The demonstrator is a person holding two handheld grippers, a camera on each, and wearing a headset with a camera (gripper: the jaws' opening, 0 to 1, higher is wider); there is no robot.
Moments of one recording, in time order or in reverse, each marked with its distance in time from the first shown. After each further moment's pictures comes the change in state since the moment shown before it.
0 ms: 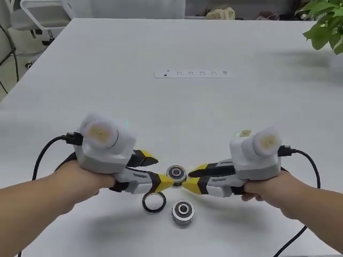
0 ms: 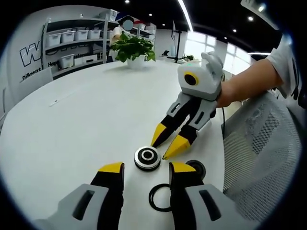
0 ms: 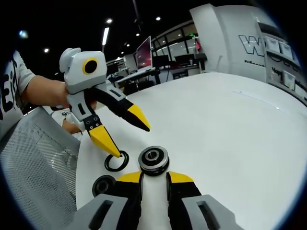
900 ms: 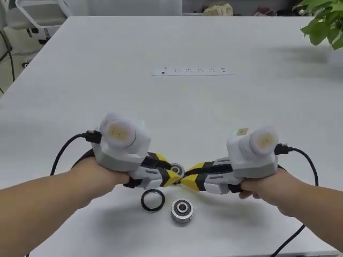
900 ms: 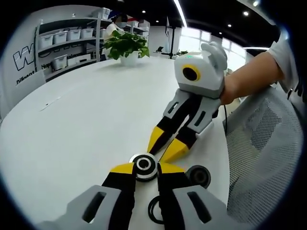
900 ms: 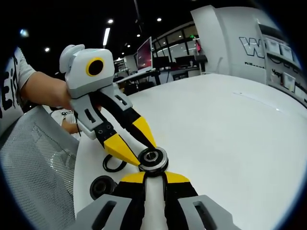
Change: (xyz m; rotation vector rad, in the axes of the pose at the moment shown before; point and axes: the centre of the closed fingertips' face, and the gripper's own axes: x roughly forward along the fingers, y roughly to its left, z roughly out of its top) left arm 0.024 -0.003 0.003 0.053 0.028 -0.027; right arm 0.002 -0.002 0.001 -0.013 -0.010 -0.007
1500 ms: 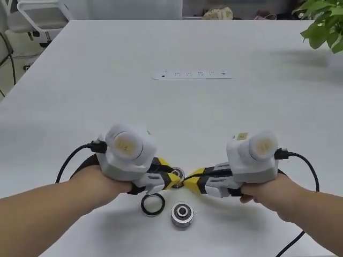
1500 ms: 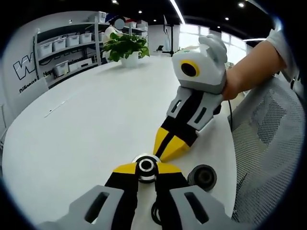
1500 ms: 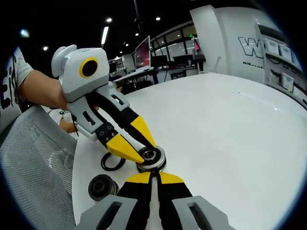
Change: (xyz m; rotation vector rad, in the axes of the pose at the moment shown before) left arm 0.006 0.002 0.004 0.091 -0.006 0.058; right arm 0.001 -0.003 -0.002 0.009 0.012 -0.024
